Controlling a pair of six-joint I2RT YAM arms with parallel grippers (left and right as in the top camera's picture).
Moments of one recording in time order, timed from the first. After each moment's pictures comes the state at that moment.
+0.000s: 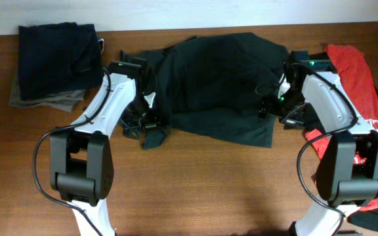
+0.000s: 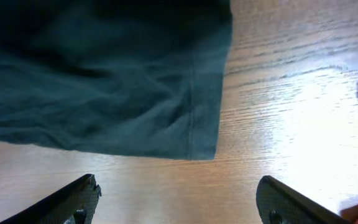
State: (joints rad) left arm -0.24 2.06 1.63 -1.33 0.27 -0.25; right arm -0.02 1.92 1.50 -1.20 -0.16 0.24
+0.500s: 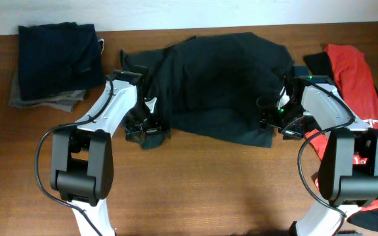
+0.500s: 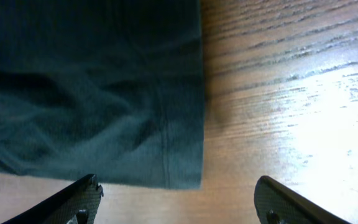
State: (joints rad) left arm -0.24 2.06 1.53 -1.20 0.28 -0.25; right arm -0.05 1.92 1.31 -1.03 -0.17 0.24
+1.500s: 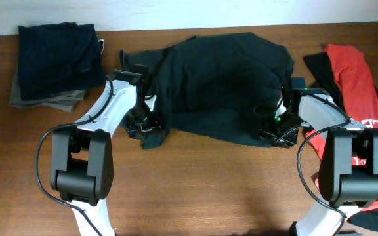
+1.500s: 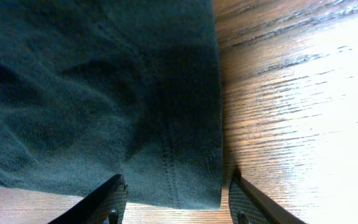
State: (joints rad) left arm -0.24 2.06 1.53 -1.17 0.25 -0.24; right arm -0.05 1.91 1.18 -0.91 -0.25 0.31
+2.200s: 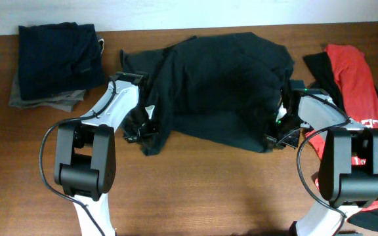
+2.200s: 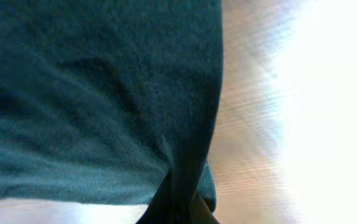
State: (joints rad) left arm -0.24 2.10 1.53 -1.31 0.20 -0.23; right arm -0.05 1.91 1.17 -0.99 -0.20 0.35
